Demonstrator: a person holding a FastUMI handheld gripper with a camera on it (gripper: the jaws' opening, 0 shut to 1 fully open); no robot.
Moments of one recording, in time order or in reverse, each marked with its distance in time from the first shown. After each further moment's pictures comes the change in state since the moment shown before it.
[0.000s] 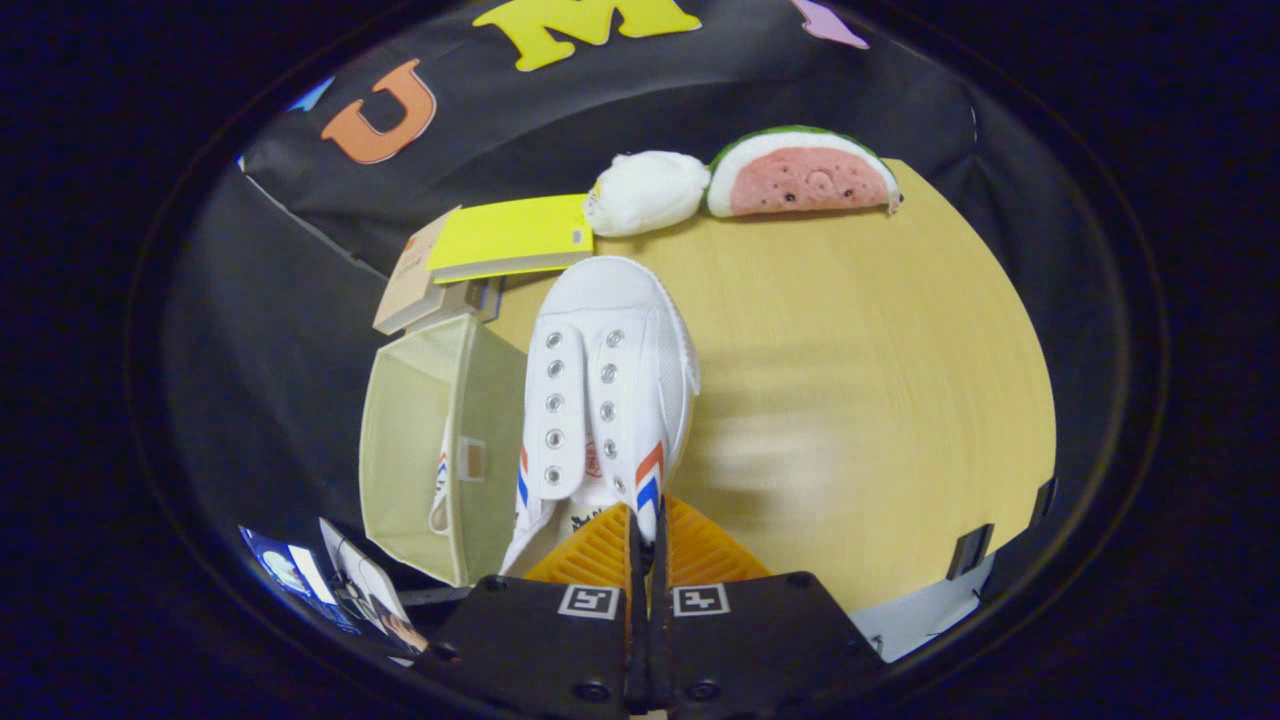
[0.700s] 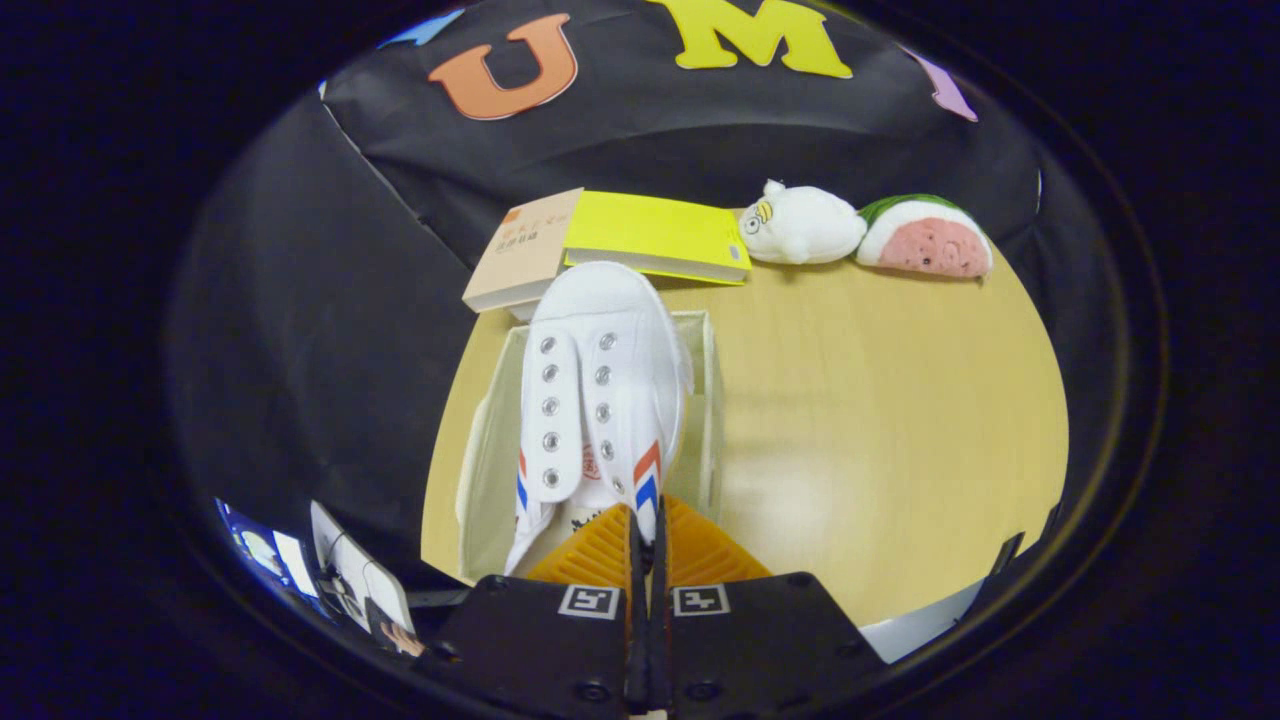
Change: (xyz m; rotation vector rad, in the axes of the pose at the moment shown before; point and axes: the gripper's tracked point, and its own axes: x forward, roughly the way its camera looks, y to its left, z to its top) arm 0.045 0.167 -0.011 -0.121 -0.056 -0.020
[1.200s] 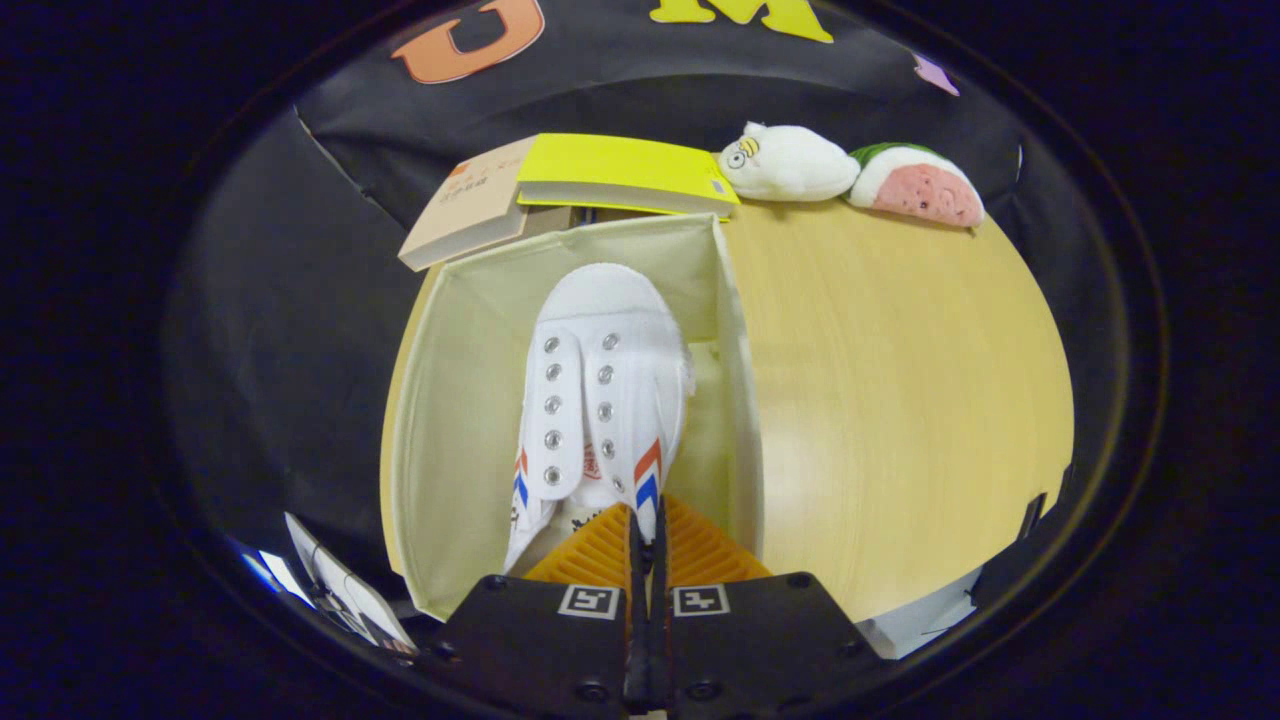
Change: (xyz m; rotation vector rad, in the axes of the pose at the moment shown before) arm 0.064 0.004 -0.038 0.076 0.108 -0.119
